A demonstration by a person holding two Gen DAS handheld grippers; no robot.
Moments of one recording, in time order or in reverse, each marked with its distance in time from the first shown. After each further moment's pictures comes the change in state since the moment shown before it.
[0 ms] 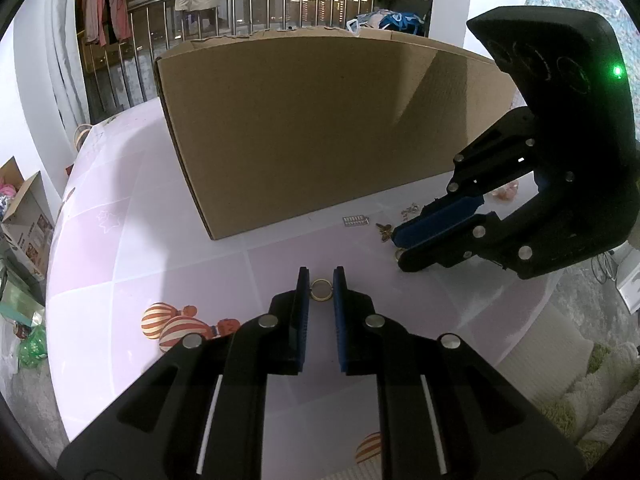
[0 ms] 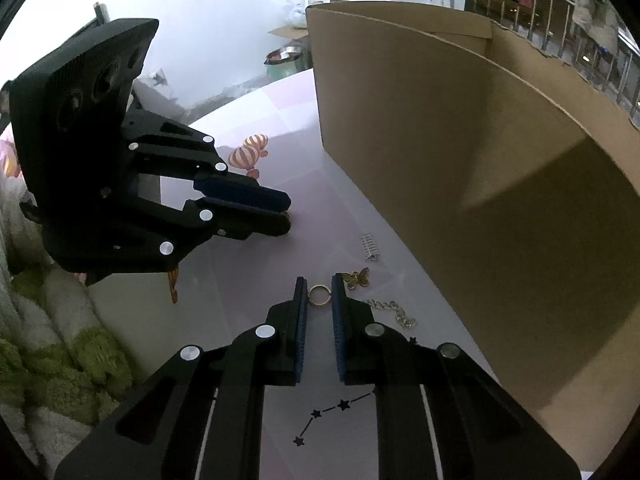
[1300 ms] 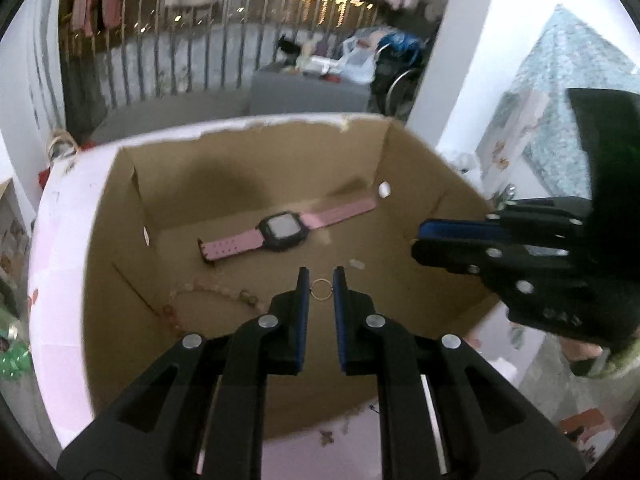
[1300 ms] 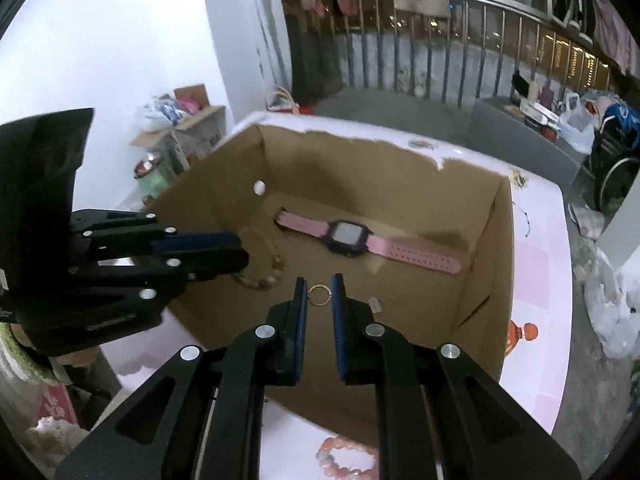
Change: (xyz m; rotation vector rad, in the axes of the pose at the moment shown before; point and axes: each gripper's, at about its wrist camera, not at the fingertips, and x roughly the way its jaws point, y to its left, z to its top) left arm 0.045 -0.011 0.164 -0.103 0.020 -0.086; right arm -0.101 -0.103 0.028 0.444 -0.183 -0.350
